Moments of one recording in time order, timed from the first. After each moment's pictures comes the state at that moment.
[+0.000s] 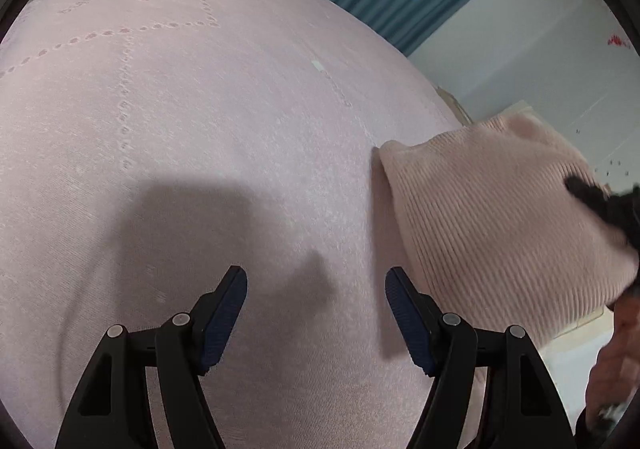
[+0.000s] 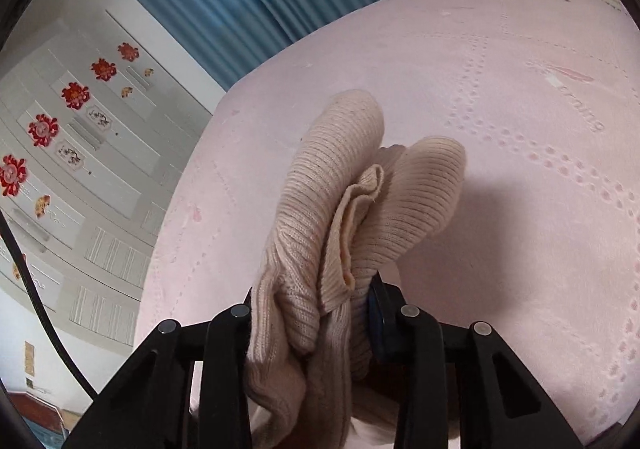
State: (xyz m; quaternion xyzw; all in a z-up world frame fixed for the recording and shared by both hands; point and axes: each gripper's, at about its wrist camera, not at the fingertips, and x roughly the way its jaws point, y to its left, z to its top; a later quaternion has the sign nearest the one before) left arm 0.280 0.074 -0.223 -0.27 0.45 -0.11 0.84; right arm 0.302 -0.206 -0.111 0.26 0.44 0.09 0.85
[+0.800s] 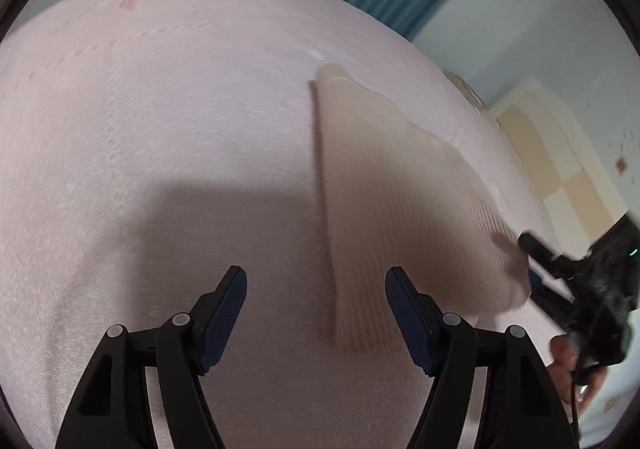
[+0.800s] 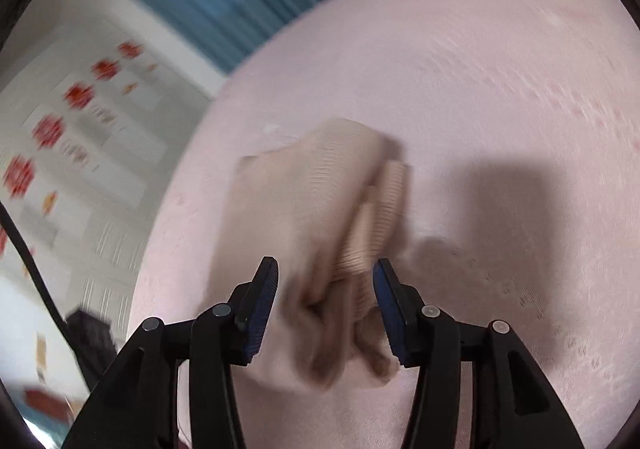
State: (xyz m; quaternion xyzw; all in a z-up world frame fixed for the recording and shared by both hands) left arm 0.287 0.036 -0.226 -0.20 0.47 -0.11 0.85; right arm 0.277 -0.278 -0.212 0.26 0.43 0.16 0.85
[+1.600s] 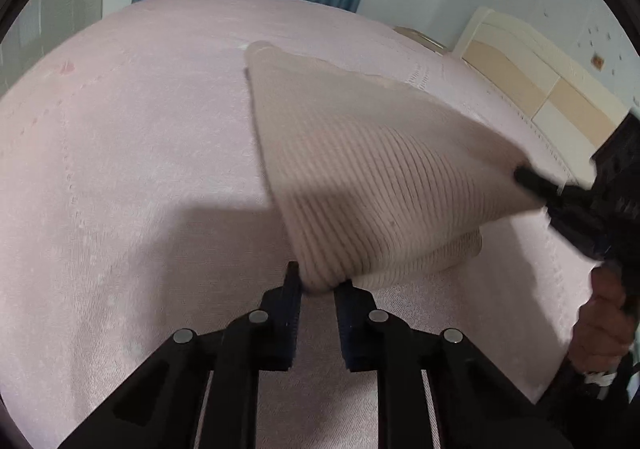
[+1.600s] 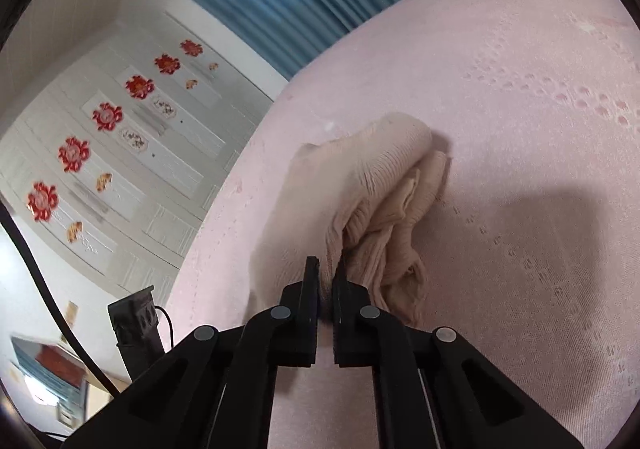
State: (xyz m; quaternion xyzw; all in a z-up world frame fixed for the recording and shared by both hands) left arm 0.261 0.009 -0.225 -0.07 0.46 -0.16 0.87; right arm 0.253 -0.286 -0.225 0.30 0.43 0.22 0.83
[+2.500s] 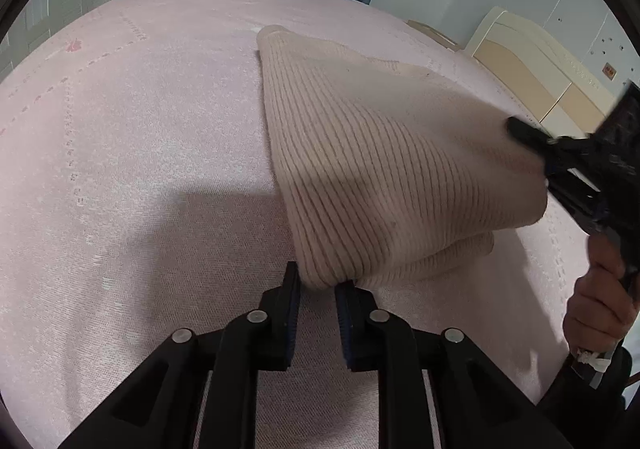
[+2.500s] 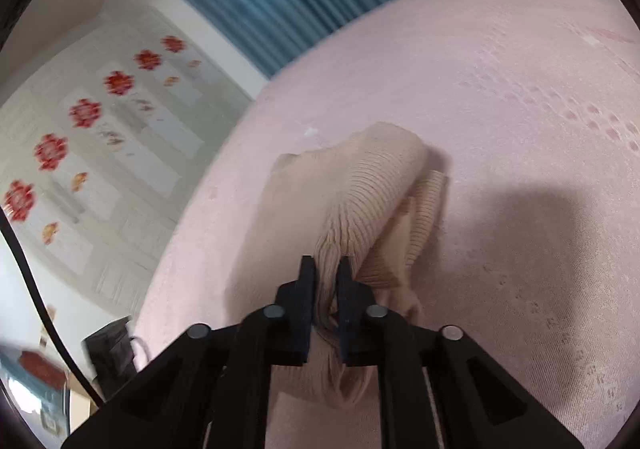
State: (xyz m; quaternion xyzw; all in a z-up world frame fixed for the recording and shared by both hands) left arm 0.283 0.007 -0.243 -0.09 0.48 -0.15 0.86; right arm 0.293 -0.271 -0.213 0.28 0.38 0.22 0.86
